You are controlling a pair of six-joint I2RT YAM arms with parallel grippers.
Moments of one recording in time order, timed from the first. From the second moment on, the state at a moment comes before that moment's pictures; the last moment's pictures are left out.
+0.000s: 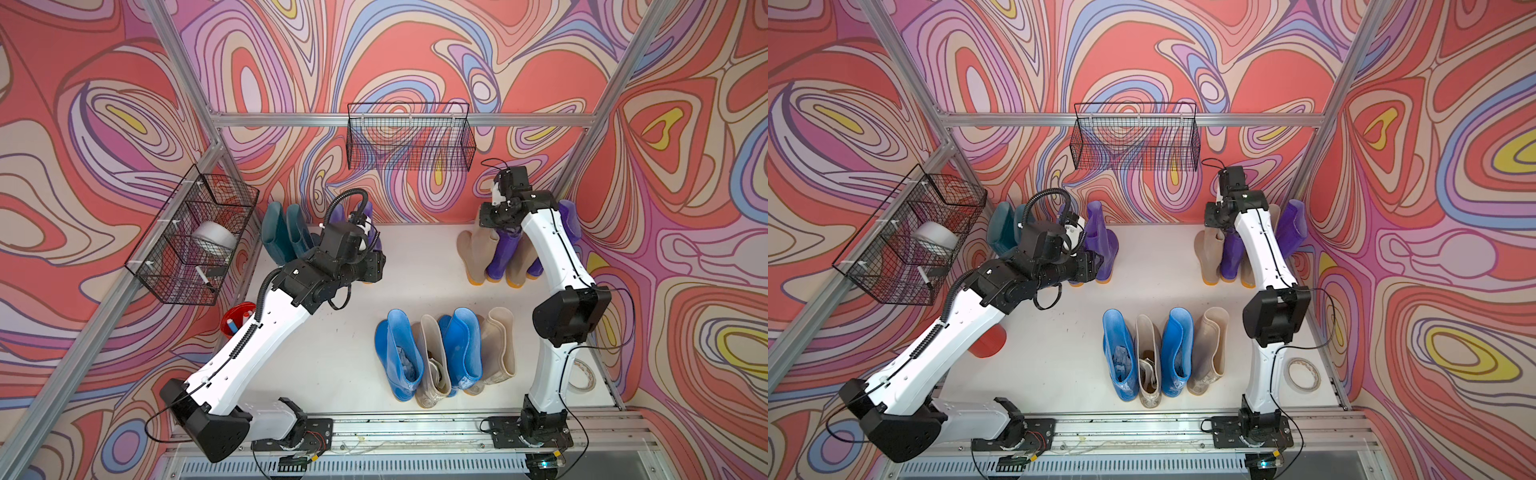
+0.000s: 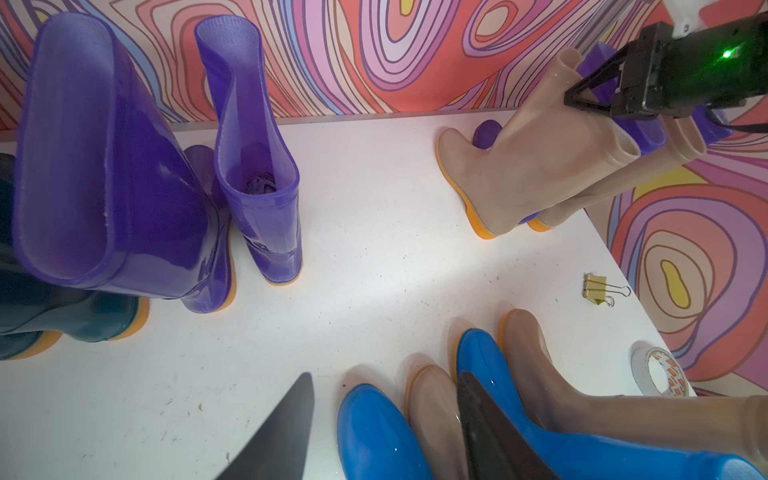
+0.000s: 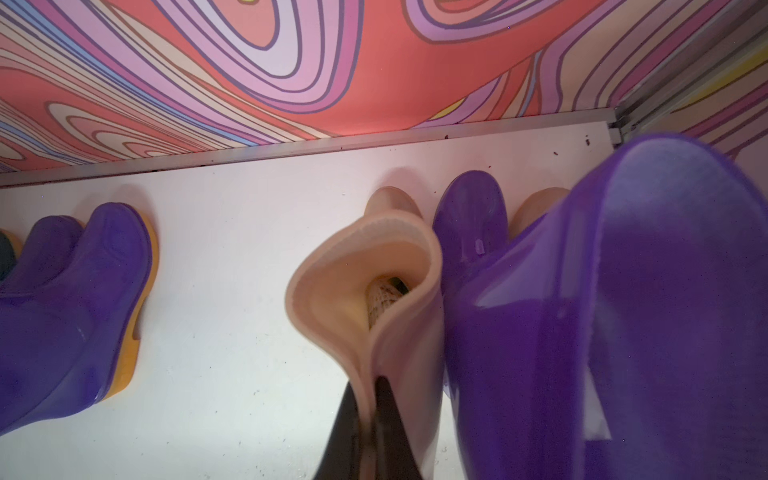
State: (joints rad) left arm -0.62 1.32 1.52 -0.80 -0.09 -0.40; right arm 0.10 2.04 2.26 -1.09 0.00 0.17
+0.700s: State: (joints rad) left arm -0.62 1.16 1.42 -0.83 -0.15 -0.38; right arm 0.31 2.10 2.44 -1.11 -0.05 0.29
